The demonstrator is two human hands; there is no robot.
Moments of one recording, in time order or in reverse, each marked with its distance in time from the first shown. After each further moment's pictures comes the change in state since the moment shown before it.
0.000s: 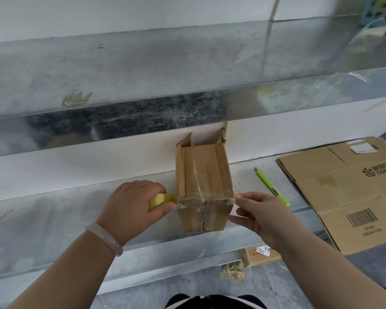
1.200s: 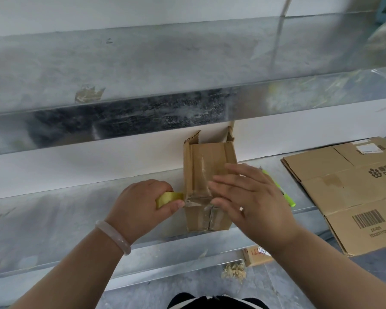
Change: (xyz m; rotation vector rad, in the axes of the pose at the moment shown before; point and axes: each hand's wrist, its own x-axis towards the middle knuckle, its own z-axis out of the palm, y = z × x) left_hand 0.001 0.000 0.003 -0.137 -0.034 -0.056; right_hand 0.006 -0.002 0.020 -1.121 0.145 -1.537
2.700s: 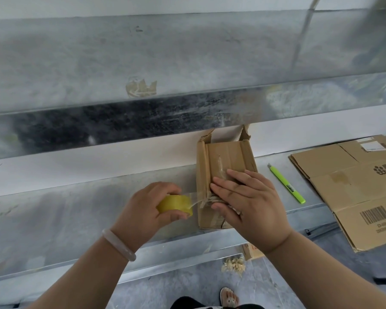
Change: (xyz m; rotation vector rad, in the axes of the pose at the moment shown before) left_hand -0.019 -0.040 0.010 -0.349 0.131 0.138; right_hand -0.001 -0.019 0.042 -0.117 -0.016 0.018
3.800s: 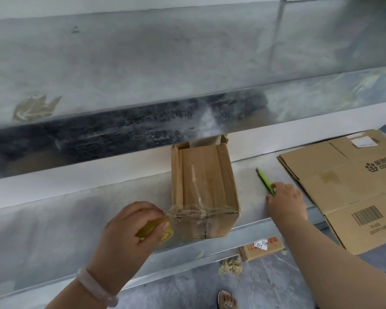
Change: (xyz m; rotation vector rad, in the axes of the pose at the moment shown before) left_hand -0.004 0.032 0.020 0.055 0.085 -0.120; right_hand -0.067 0.145 0.038 -0.201 -0.584 1.112
